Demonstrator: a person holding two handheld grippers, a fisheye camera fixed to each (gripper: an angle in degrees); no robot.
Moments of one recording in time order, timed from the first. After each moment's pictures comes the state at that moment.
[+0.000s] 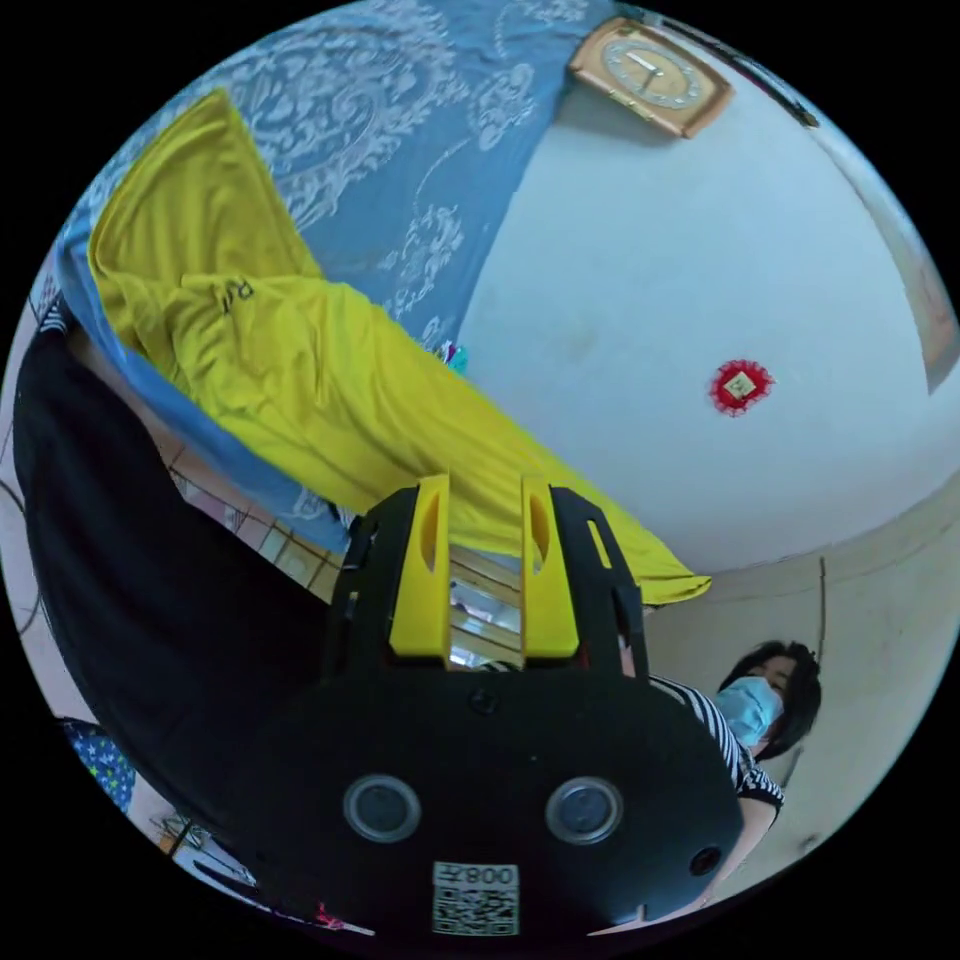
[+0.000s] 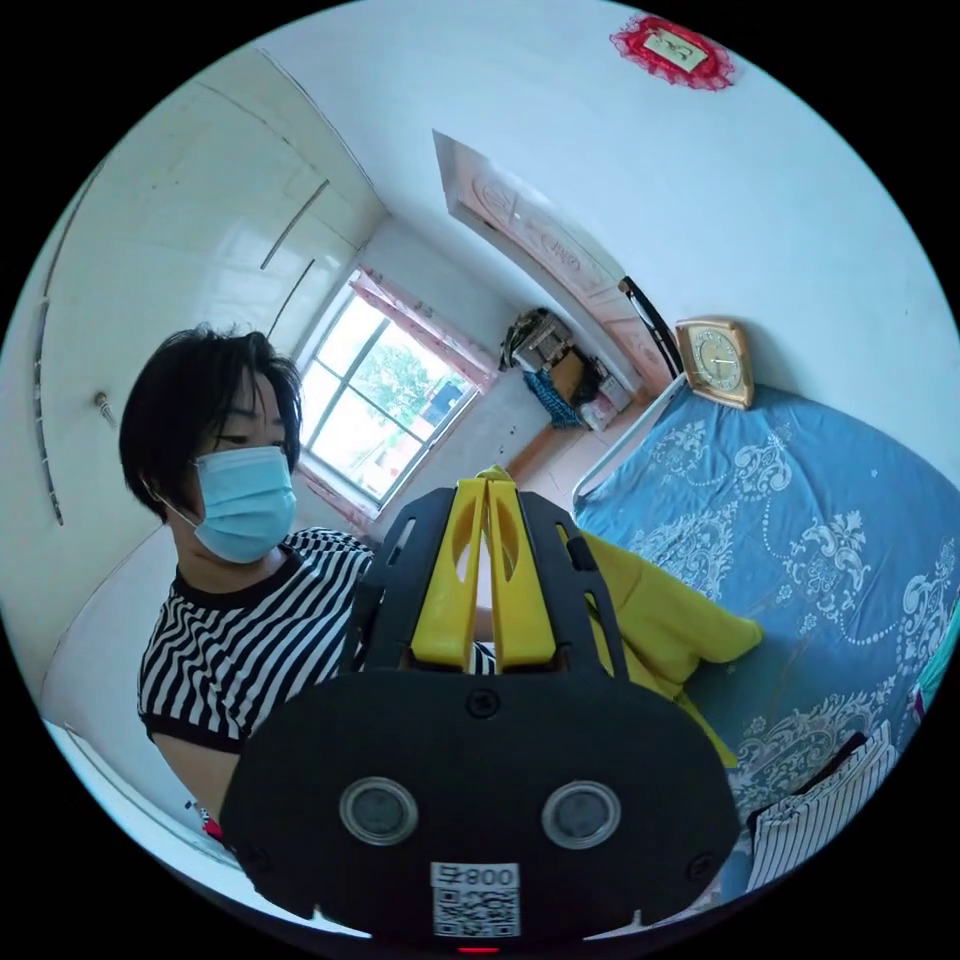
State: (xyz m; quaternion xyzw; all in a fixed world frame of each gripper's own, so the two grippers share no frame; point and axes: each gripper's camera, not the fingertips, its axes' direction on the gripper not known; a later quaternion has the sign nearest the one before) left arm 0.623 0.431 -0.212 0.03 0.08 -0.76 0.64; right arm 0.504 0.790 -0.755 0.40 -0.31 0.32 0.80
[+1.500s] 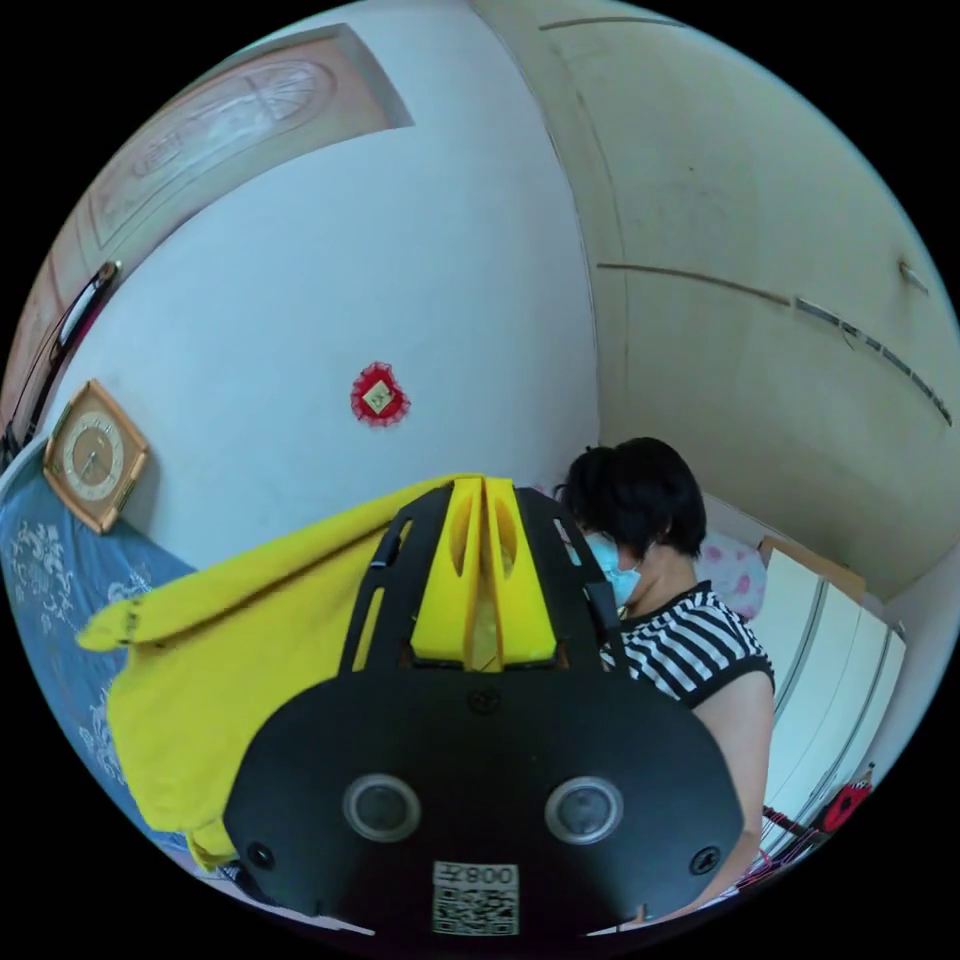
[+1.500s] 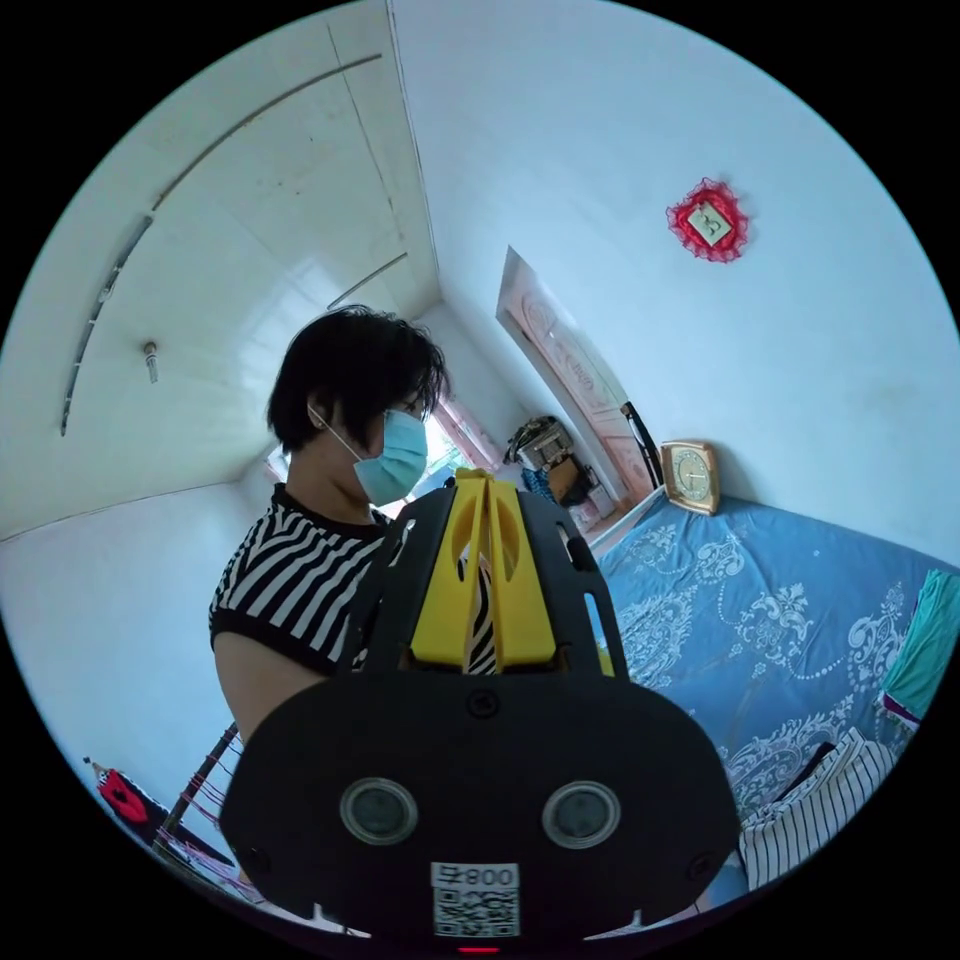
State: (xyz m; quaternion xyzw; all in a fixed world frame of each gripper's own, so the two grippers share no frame) left arm 0.781 -0.075 -0.514 0.17 -0.01 -0.22 0.96; right arm 0.306 0.931 -0.680 0.54 -0.18 0.30 0.77
